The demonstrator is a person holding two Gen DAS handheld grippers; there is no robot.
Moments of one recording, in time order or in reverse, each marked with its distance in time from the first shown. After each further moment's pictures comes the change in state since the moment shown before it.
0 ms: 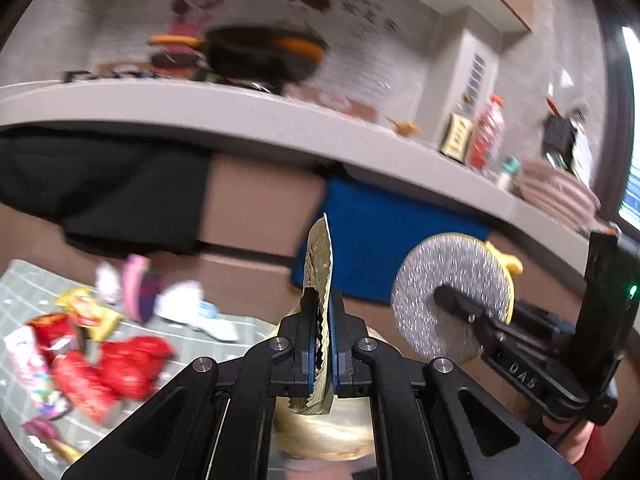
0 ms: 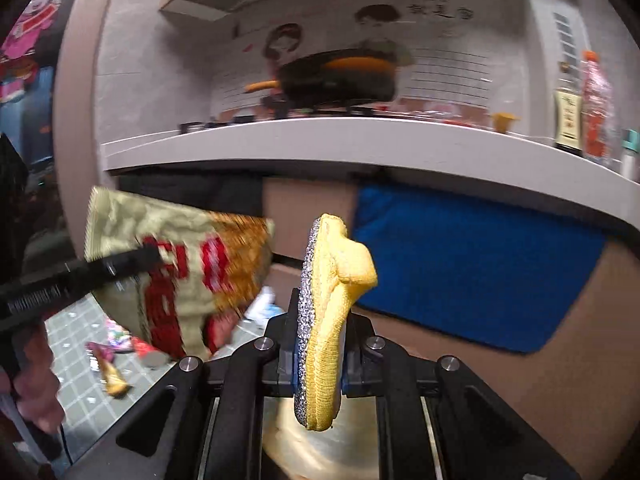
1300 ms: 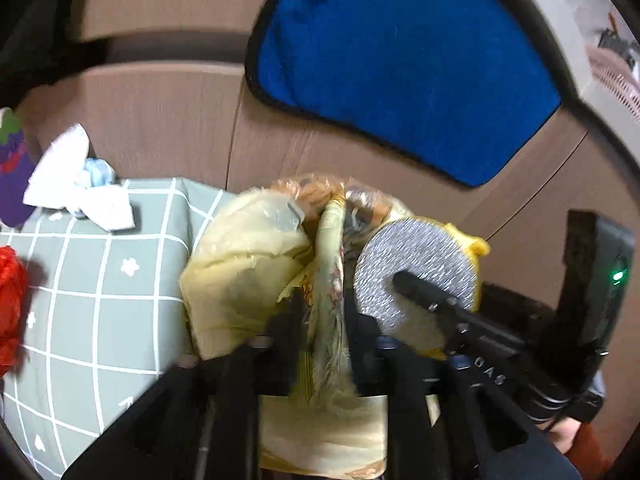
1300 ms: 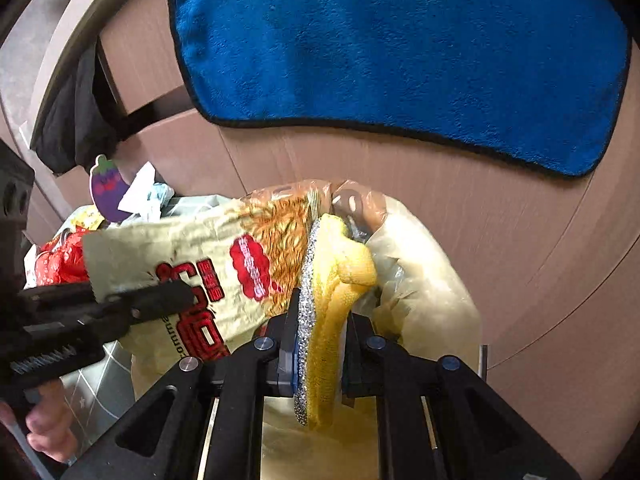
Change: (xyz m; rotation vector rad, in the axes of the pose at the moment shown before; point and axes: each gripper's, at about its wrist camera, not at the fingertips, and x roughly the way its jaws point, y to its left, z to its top) left arm 0.188 0.012 -0.090 -0.054 0.444 -0.059; right arm 0.155 -0.086 -0.129 0.225 0.386 0.002
